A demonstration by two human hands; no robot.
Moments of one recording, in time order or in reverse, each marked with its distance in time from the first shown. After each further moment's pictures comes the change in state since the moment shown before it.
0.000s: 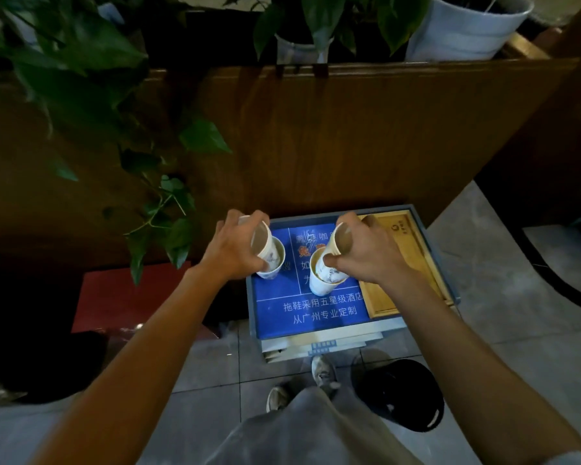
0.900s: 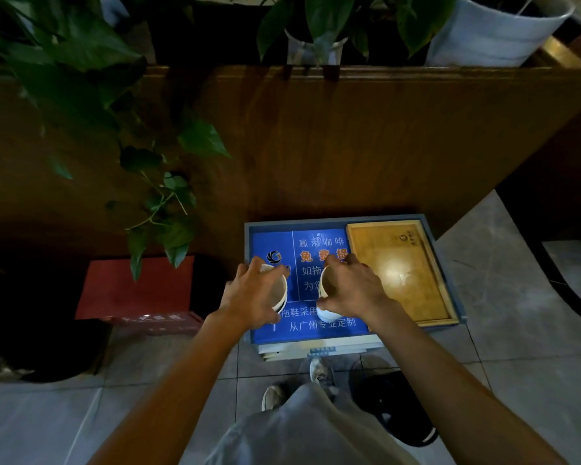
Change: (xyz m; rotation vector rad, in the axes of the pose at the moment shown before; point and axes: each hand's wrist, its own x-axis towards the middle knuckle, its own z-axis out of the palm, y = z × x) left_hand -0.026 0.018 0.063 0.132 -0.197 -0.086; right_hand 0.008 0.021 0.052 -0.225 -0.277 -0.061
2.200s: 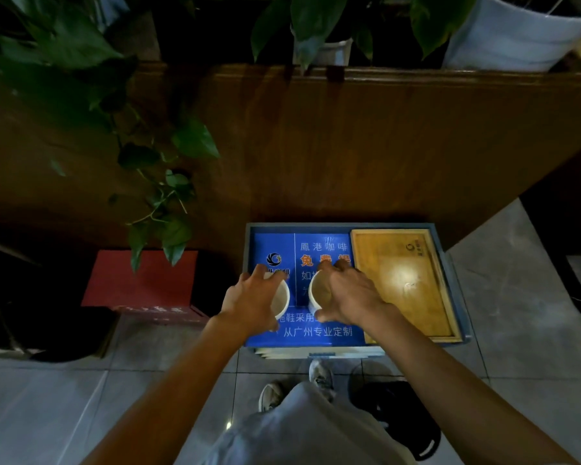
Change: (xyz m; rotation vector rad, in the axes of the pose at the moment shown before) left_hand 0.014 0.016 0.012 0.072 -0.047 -0.058; right_hand 0.011 0.006 -0.013 -0.010 -0.105 -0.139
